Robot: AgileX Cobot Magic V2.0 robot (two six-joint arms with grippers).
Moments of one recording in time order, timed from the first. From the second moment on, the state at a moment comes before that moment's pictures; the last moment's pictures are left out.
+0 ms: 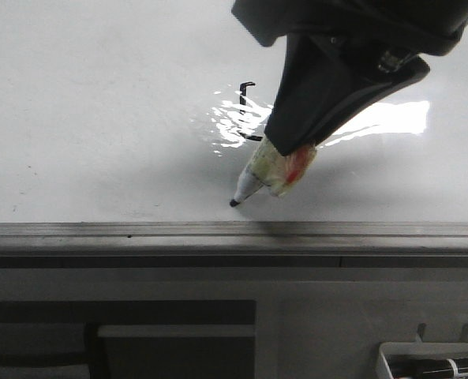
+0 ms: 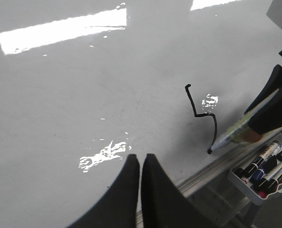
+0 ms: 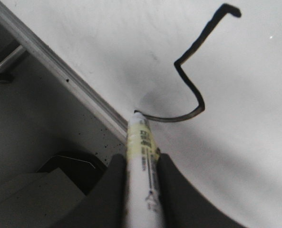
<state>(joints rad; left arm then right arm) -0.50 0.49 -0.49 -0.41 0.37 0.38 0.76 1.29 -1.00 0.00 0.67 0.04</state>
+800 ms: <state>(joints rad) -0.50 0.49 -0.49 -0.41 0.37 0.38 0.68 1.23 -1.04 -0.12 0.54 0.04</state>
